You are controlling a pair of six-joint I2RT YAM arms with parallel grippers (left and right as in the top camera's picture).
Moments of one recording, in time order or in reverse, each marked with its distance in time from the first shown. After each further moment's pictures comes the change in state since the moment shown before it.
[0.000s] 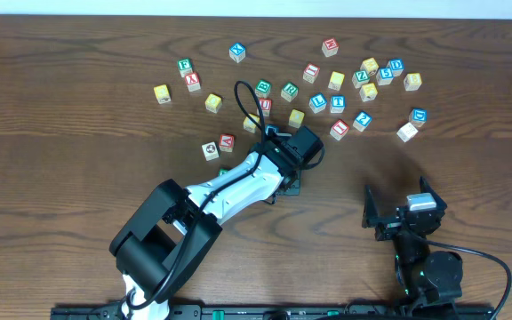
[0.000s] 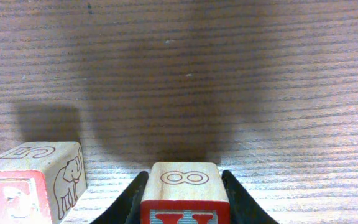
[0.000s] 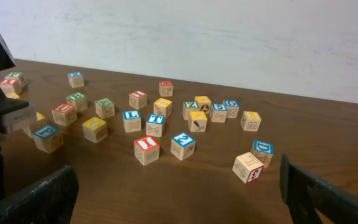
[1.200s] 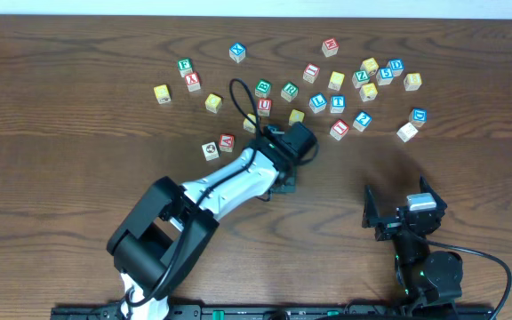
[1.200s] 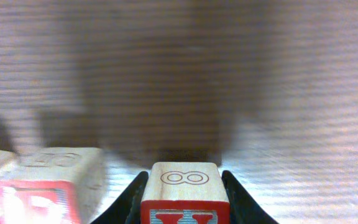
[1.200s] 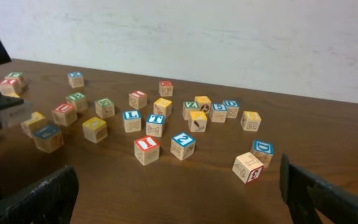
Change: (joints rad) left arm 0.045 0.000 0.000 -0.018 0.022 0.024; right arm 0.000 0.000 0.000 0.000 0.000 0.000
